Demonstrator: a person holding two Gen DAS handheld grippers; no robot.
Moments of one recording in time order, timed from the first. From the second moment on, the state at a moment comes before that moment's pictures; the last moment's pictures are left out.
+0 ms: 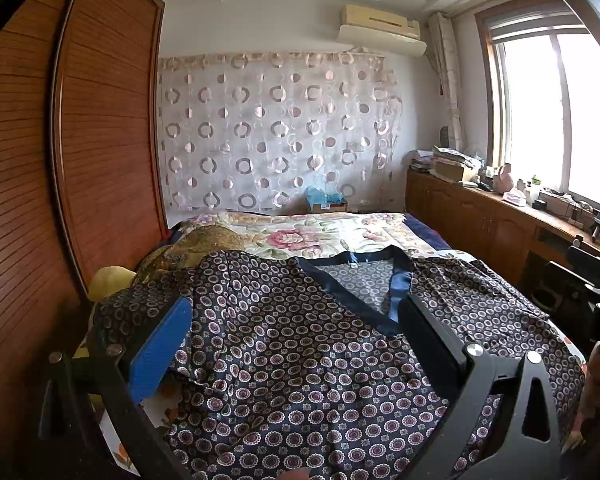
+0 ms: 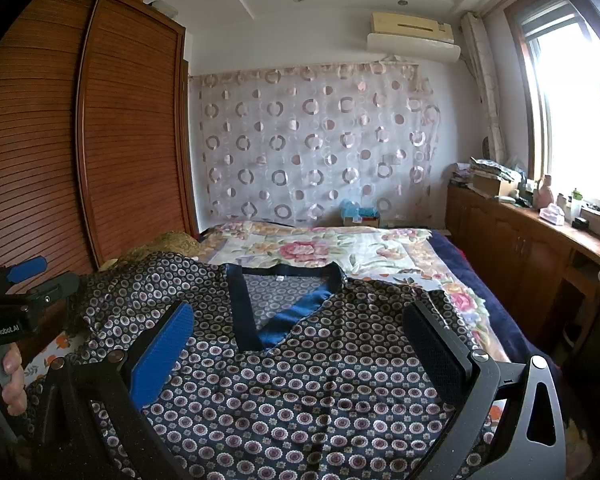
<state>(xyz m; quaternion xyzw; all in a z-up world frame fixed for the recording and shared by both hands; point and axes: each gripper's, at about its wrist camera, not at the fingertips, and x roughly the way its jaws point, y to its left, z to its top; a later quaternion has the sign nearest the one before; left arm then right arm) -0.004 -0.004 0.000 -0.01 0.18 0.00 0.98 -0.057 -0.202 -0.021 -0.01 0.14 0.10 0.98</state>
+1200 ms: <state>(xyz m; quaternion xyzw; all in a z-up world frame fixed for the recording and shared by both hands) -0.005 -0.007 0.002 -0.01 0.17 0.00 0.98 -0.056 -0.201 -0.021 -0.01 0.14 0.10 0.98</state>
